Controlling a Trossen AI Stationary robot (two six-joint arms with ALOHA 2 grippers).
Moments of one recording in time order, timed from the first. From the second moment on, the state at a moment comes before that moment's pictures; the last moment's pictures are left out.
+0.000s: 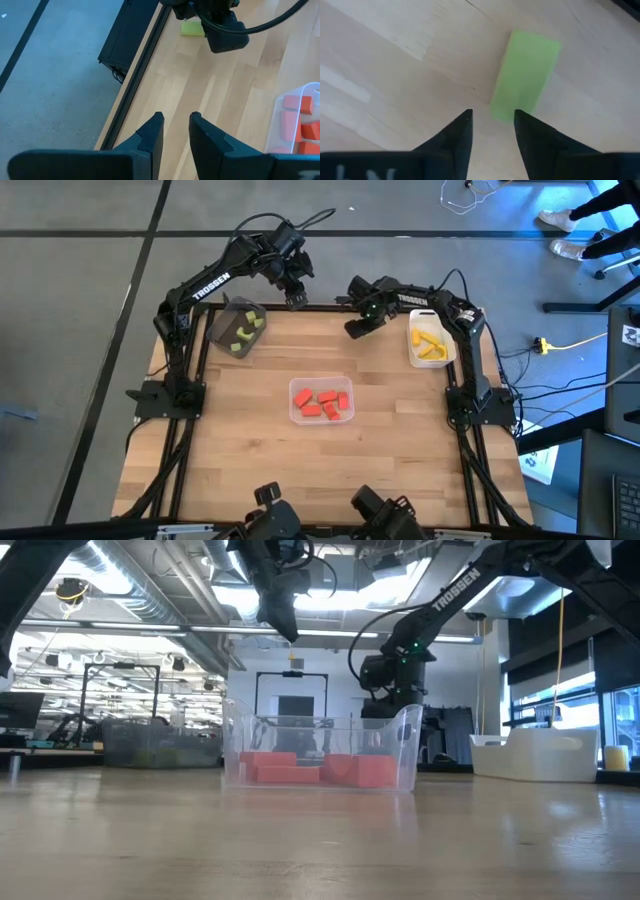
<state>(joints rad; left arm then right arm) 0.67 1.88 2.08 -1.14 0.10 0.25 -0.72 2.11 1.57 -0.94 -0.08 0.30</state>
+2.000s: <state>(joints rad) 0.67 1.88 2.08 -1.14 0.10 0.25 -0.73 2.11 1.57 -0.92 -0.02 0.38</state>
